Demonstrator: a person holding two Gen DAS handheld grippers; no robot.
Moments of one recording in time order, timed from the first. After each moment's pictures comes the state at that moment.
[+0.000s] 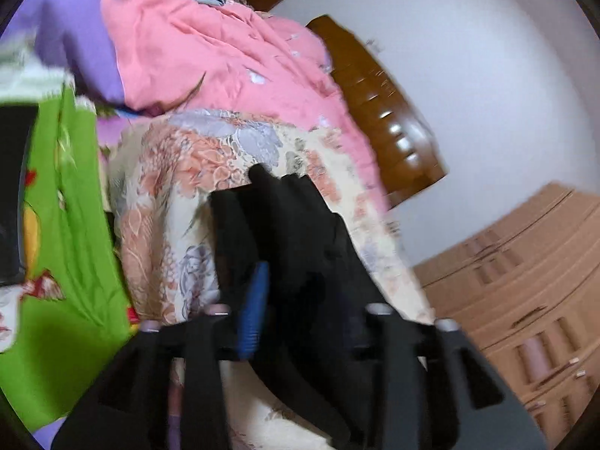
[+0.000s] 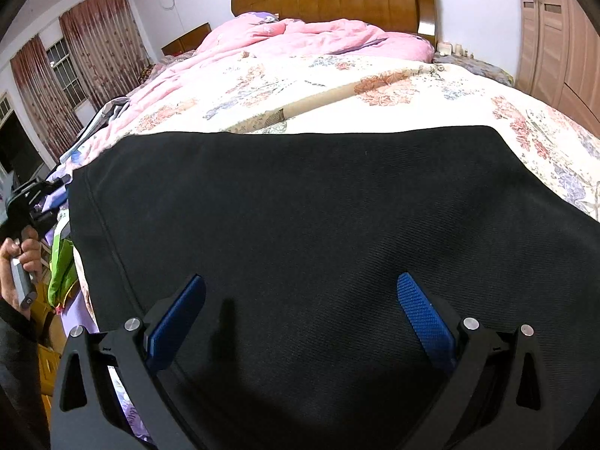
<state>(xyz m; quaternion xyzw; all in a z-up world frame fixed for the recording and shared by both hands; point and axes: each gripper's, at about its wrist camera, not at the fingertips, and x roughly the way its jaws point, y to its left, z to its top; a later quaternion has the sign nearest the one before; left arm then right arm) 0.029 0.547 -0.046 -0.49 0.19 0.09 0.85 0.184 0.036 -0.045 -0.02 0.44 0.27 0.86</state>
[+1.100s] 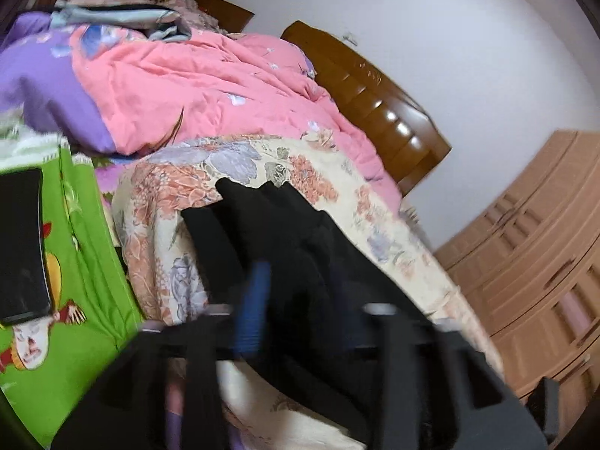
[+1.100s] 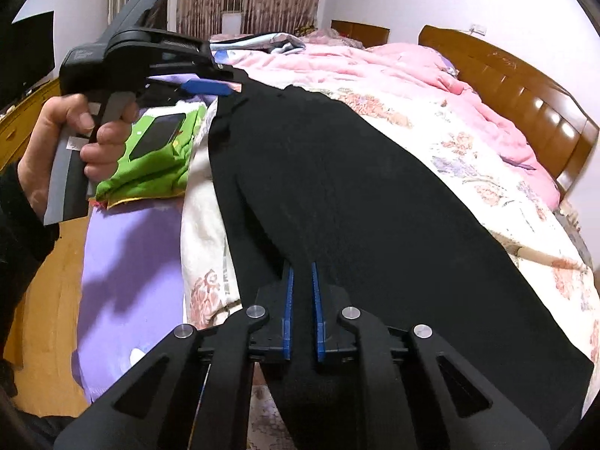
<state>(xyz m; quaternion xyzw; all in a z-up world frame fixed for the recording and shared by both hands) 0.030 0.508 -0.013 -0.38 0.22 0.11 0.89 0.097 0.233 -0.032 -0.25 0.31 0.48 0.78</state>
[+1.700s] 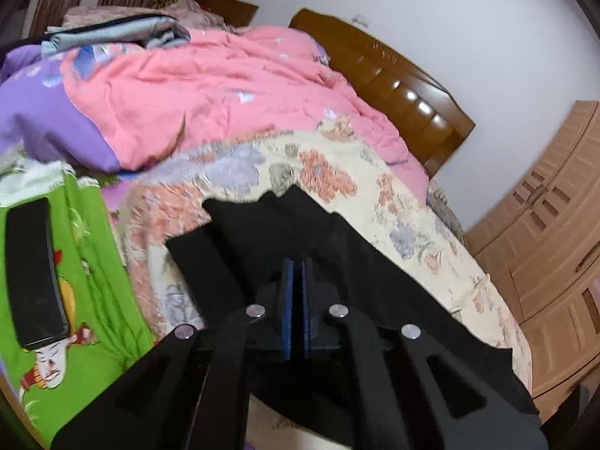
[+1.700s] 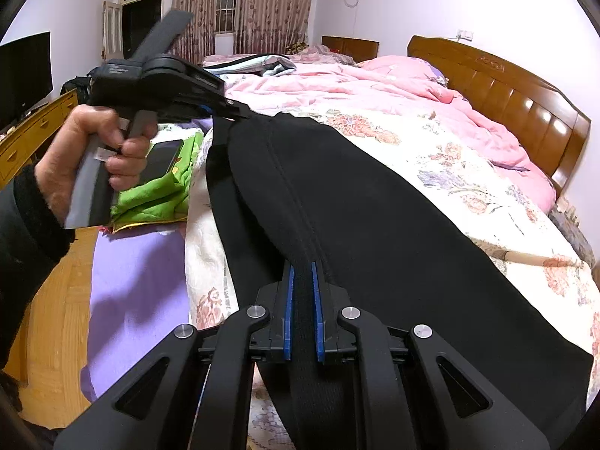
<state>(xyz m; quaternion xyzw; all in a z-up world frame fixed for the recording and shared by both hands) 0.062 0.504 0.008 -0.33 0.27 0.17 0.89 0.098 0.217 -0.012 -0.21 0.29 0.48 0.80</state>
